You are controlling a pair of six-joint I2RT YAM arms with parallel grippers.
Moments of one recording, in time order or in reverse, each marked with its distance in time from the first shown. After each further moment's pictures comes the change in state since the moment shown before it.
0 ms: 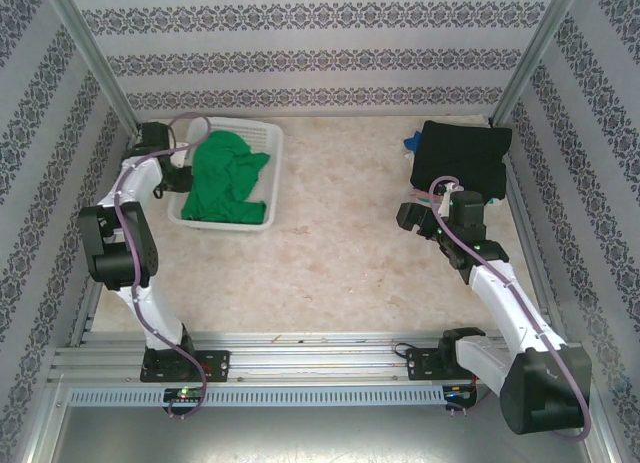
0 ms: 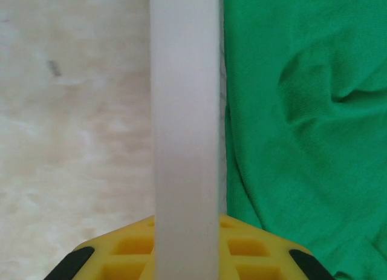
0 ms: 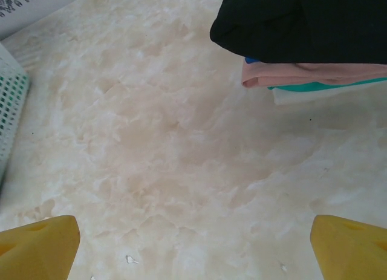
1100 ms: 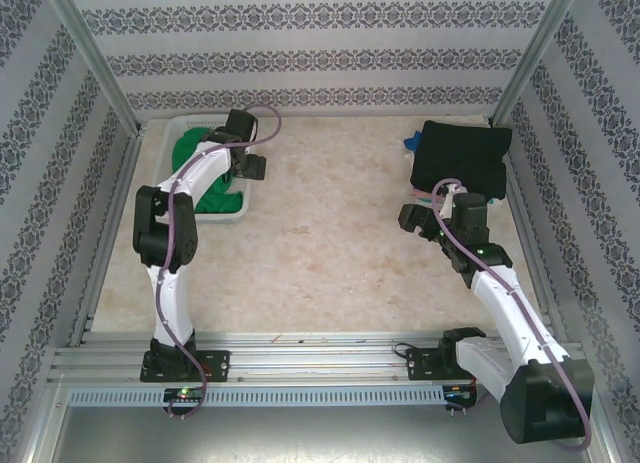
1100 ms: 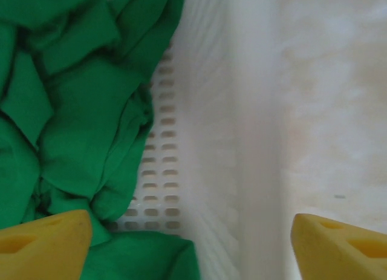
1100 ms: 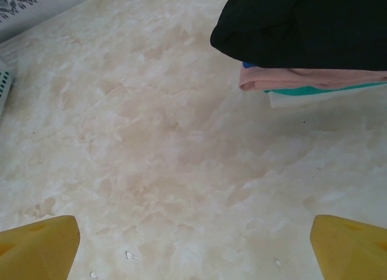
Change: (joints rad) left arm -0.409 0.214 0.274 -0.081 -0.218 -0.339; right arm -0.002 -0.061 -0.002 -0.035 0.010 -0.019
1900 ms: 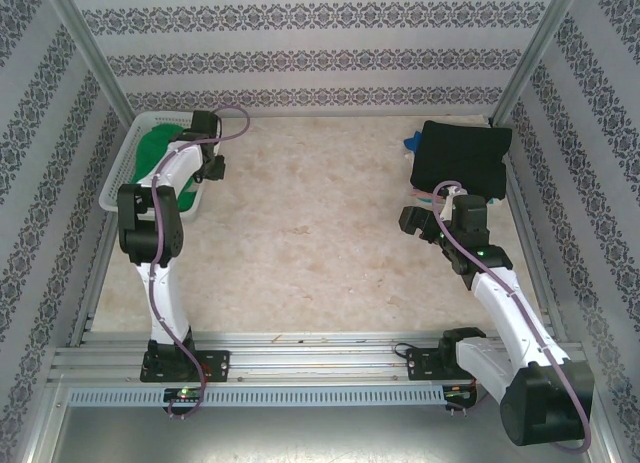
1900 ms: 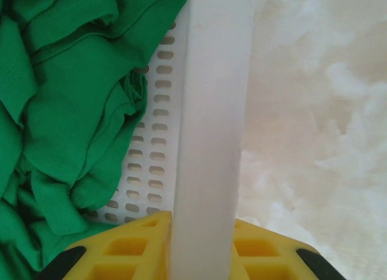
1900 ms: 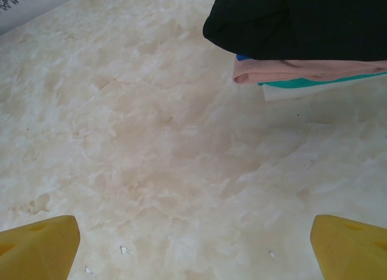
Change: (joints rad) left arm 0.183 0.006 -0.032 0.028 -0.029 0.179; right arm 0.000 -0.003 -0.008 -0.014 0.007 0.000
